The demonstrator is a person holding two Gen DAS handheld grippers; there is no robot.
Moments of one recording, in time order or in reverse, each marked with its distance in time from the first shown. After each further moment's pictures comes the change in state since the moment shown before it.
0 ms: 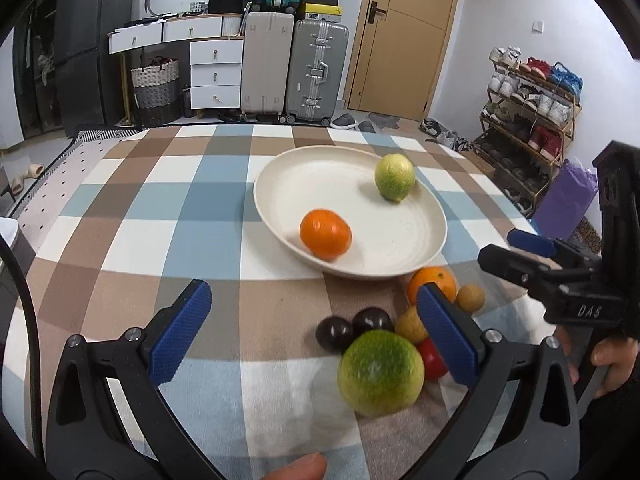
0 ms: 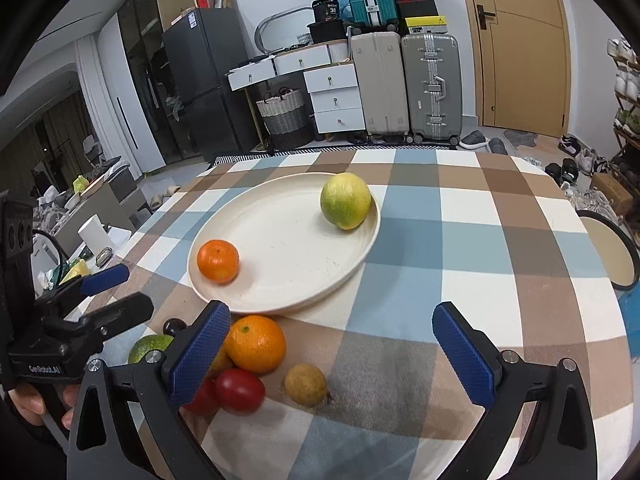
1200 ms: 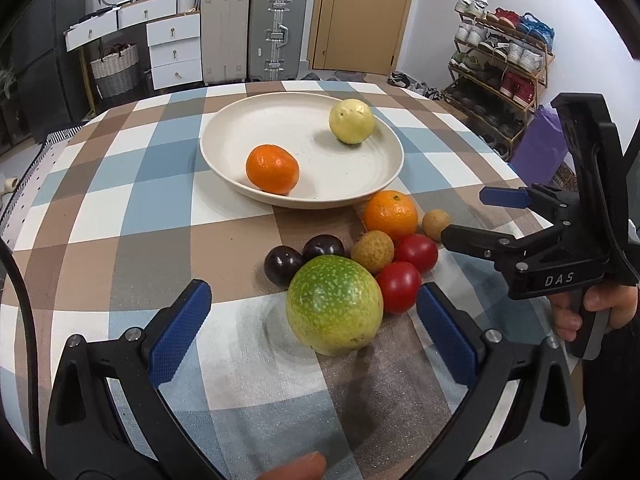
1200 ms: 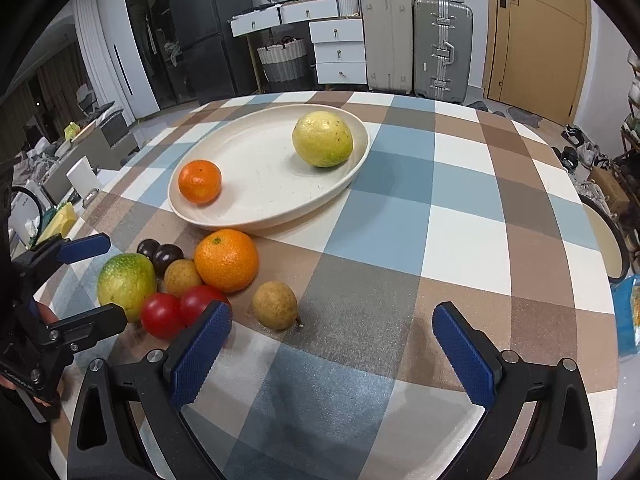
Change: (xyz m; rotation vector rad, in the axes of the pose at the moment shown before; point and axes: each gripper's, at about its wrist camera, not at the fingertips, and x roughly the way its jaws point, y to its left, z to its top) left arm 0.005 -0.027 -0.025 0.111 0.150 -0.090; right arm 0.009 -0.002 -0.025 -0.107 0.186 -0.047
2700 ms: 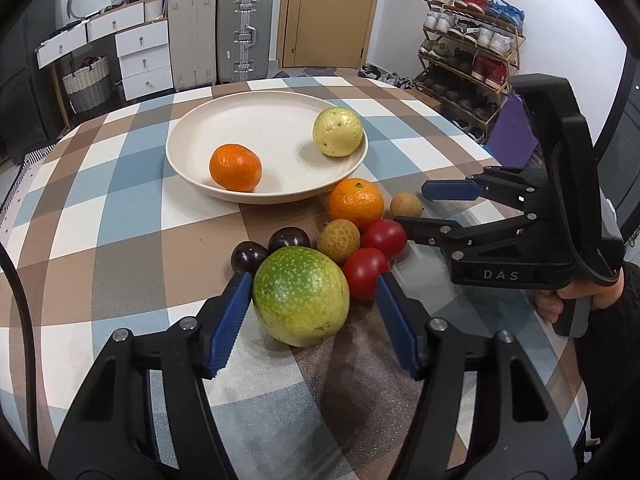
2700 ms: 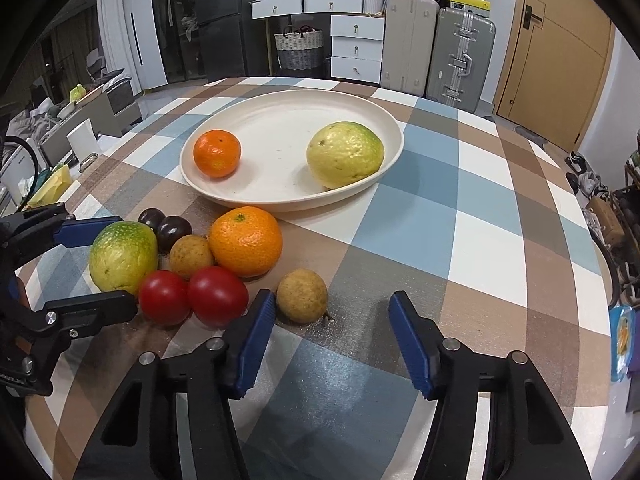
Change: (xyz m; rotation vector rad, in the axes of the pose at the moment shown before) left arm -0.004 -0.014 -0.005 0.078 0.006 -0.082; right arm 0.008 0.026 -0.005 -0.109 0.014 -0.037
